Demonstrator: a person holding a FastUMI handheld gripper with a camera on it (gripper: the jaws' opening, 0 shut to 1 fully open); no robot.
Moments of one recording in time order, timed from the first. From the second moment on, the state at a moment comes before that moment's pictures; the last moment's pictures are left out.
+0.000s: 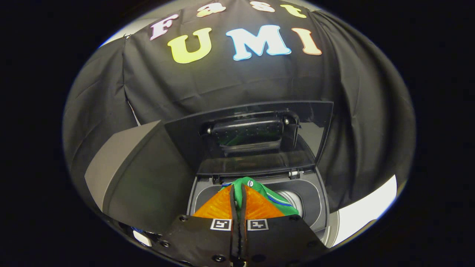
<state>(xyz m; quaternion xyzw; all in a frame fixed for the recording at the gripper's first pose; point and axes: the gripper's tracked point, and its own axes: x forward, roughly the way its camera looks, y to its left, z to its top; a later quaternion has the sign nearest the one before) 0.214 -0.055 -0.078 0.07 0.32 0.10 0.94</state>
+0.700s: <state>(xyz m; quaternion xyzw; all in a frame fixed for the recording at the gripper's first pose) 0.219 -0.065 -0.082 0.03 0.32 0.09 0.94</state>
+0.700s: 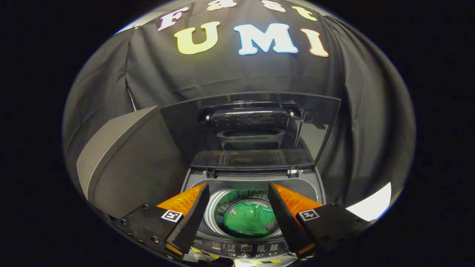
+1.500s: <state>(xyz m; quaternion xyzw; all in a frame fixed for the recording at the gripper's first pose) 0.289 -0.055 0.071 0.00 0.08 0.10 0.99</state>
